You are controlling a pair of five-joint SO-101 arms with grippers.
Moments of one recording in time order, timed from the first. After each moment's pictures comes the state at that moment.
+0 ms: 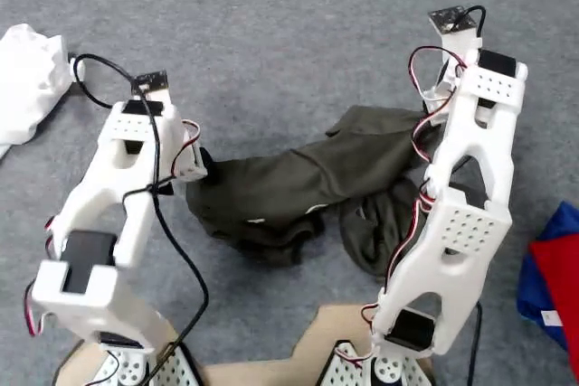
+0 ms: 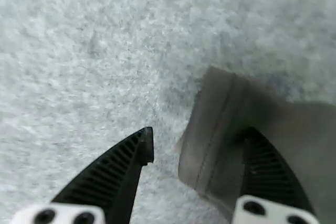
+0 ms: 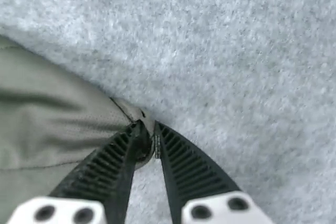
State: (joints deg) left arm 0.7 8.4 19.2 68.7 12.2; right arm 16.8 40.5 -31.9 72.9 22.6
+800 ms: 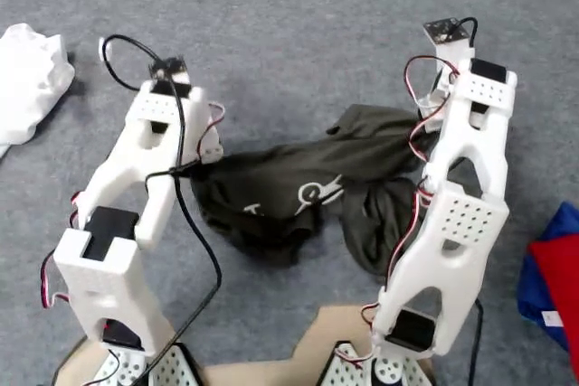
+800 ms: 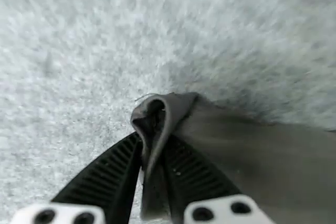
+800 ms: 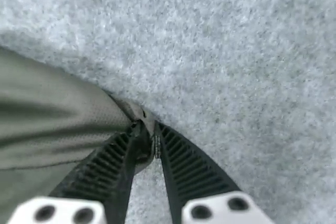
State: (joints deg) left arm 5.1 16.4 1.5 74.1 19.6; right arm 16.8 47.0 -33.2 70.4 22.6
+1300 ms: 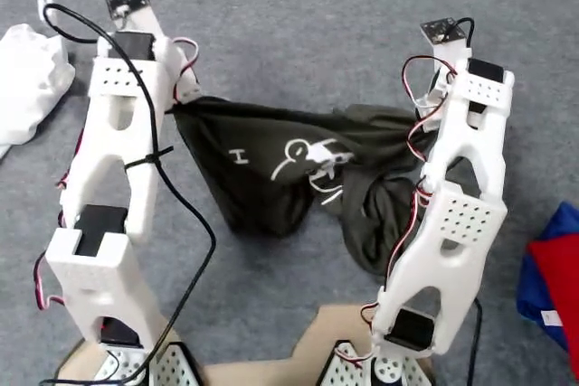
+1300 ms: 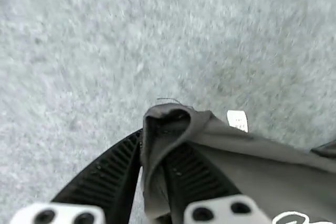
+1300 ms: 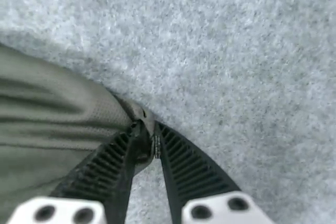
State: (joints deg) left arm -0.1 17.1 -23.3 82.5 19.6; right arm 16.4 47.1 -33.2 70.5 22.6
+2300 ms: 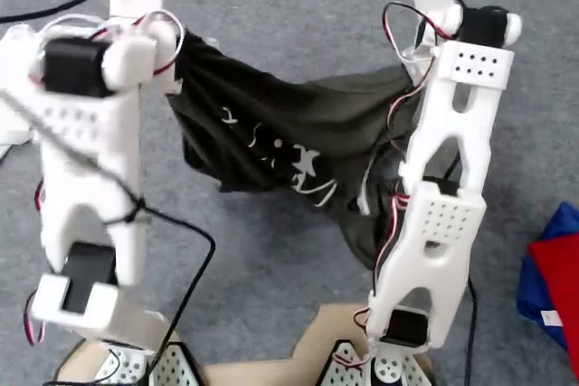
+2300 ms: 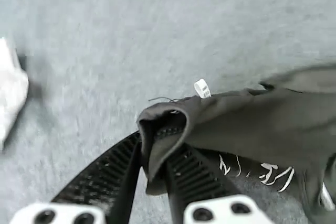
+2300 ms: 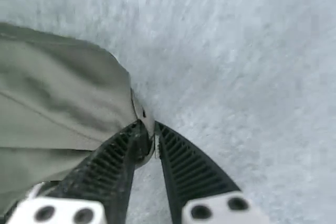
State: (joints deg) left arm 5.0 0.3 -48.1 100.2 -9.4; right arm 7.0 41.6 -71.5 101.3 25.8
